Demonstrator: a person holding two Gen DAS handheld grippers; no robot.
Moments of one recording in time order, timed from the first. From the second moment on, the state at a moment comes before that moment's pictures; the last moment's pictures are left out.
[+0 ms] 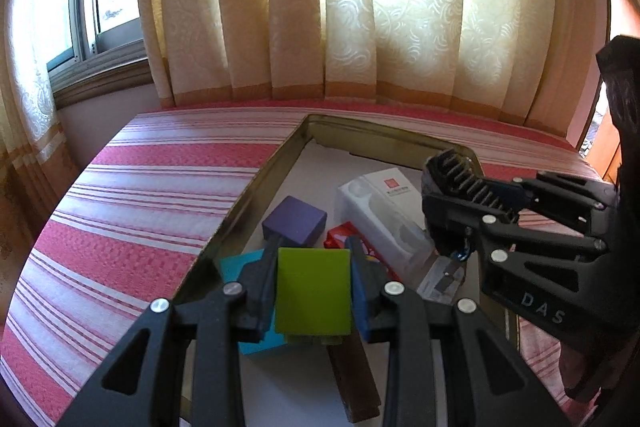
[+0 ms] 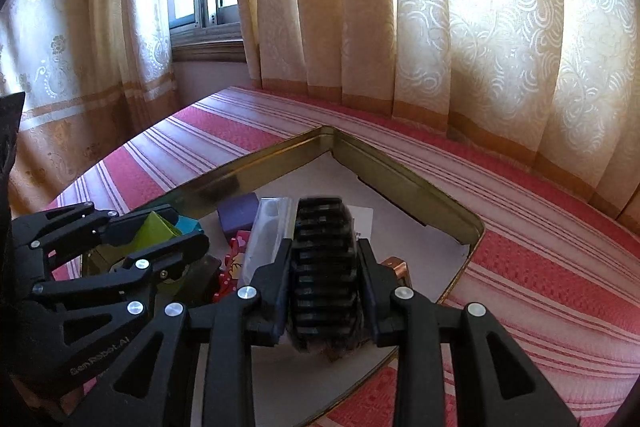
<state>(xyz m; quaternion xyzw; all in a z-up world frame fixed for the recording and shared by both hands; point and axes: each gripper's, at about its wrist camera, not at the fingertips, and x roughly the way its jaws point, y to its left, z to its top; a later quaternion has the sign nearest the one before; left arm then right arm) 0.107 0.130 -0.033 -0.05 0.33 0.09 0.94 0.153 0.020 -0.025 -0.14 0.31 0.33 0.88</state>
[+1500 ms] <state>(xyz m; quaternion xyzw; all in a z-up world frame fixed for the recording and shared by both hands) 0.005 0.071 0.001 -0.03 0.24 0.18 0.95 0.045 -0.080 0.026 -0.07 0.15 0.31 0.94</state>
